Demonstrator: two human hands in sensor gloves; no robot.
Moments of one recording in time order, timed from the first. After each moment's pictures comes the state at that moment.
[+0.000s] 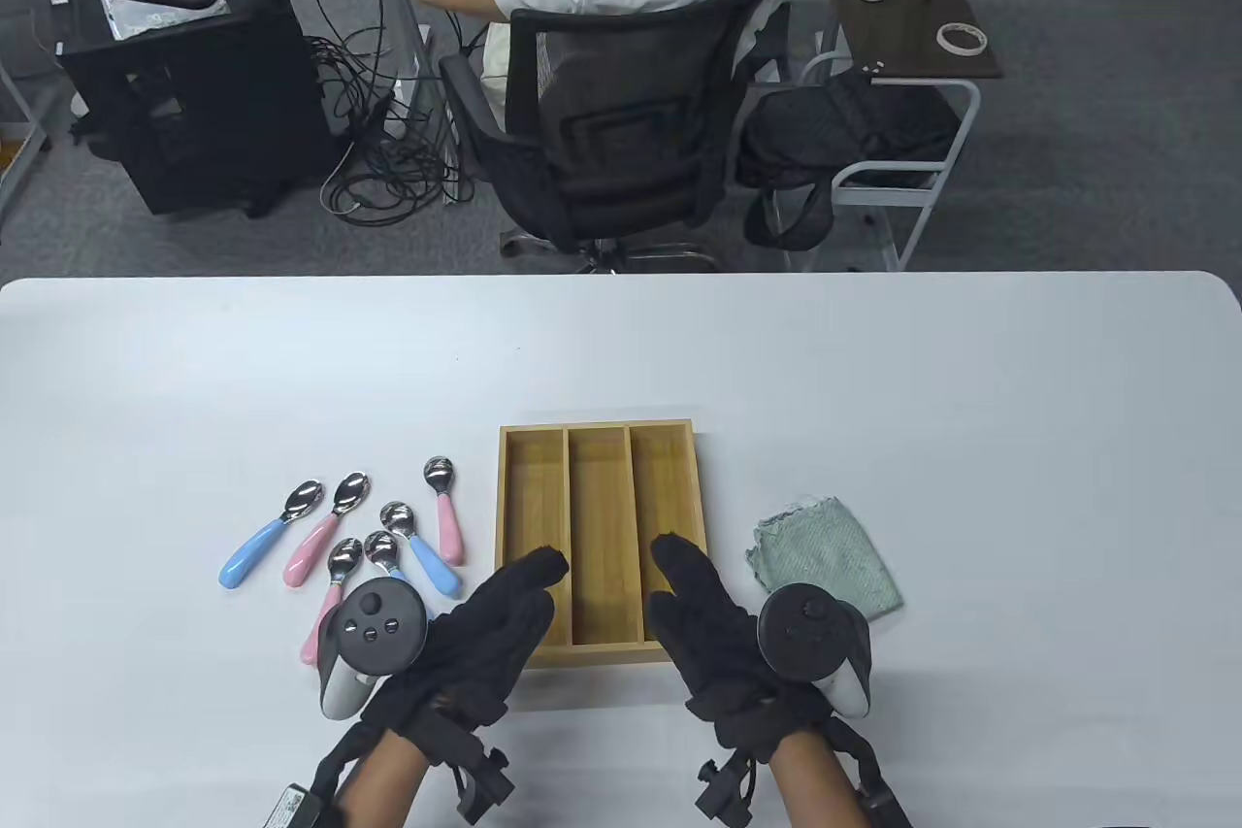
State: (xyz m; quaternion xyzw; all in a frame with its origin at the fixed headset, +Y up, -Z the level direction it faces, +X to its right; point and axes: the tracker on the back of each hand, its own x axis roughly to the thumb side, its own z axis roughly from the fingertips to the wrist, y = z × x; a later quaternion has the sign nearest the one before) left_hand -0.184 -0.712 -0.252 -0.07 -0.23 0.52 0.82; right_hand 0.094 -0.717 -0.255 0.24 0.07 0.82 0.51
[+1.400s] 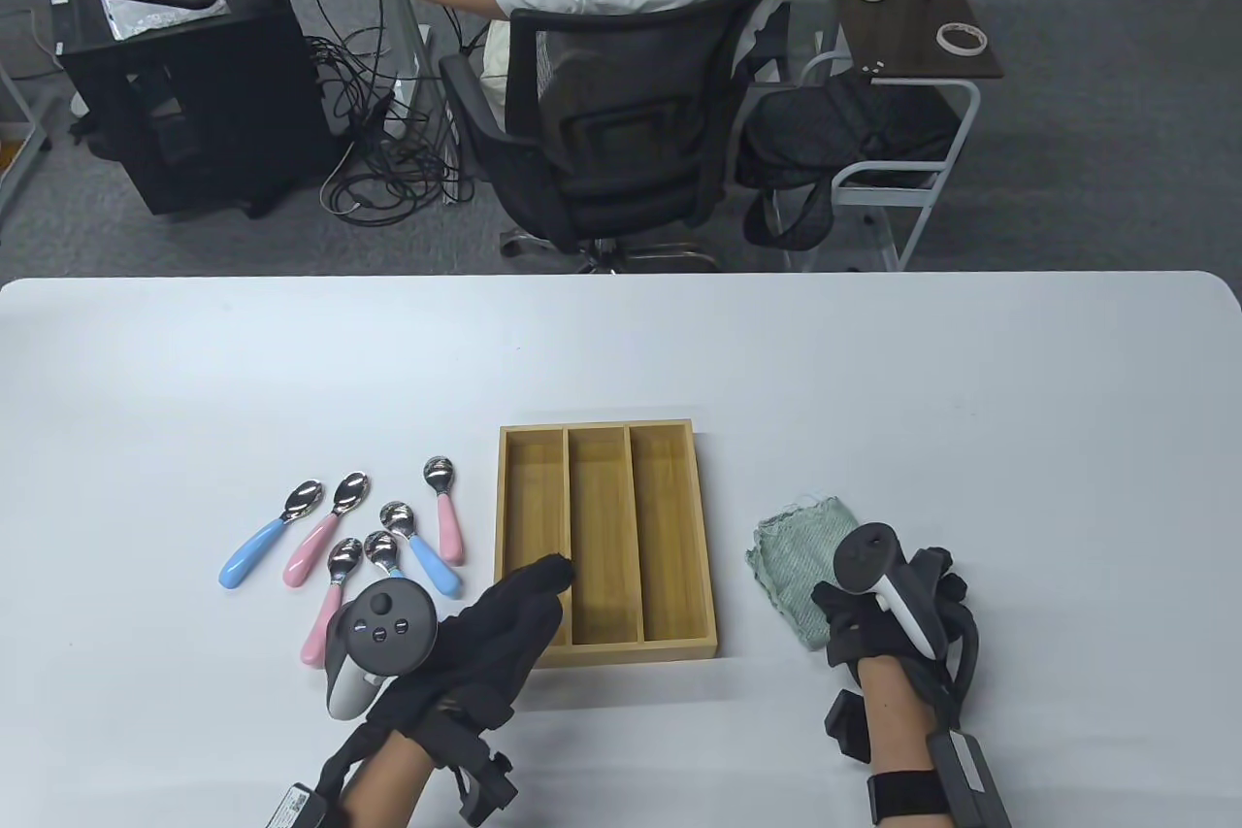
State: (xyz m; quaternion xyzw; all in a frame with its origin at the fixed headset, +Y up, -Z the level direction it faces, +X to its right) left_hand -0.177 -0.713 -0.251 -0.09 -0.24 0.51 0.82; right_hand 0.221 -0.782 -0.320 -0.18 0.14 0.96 0.13
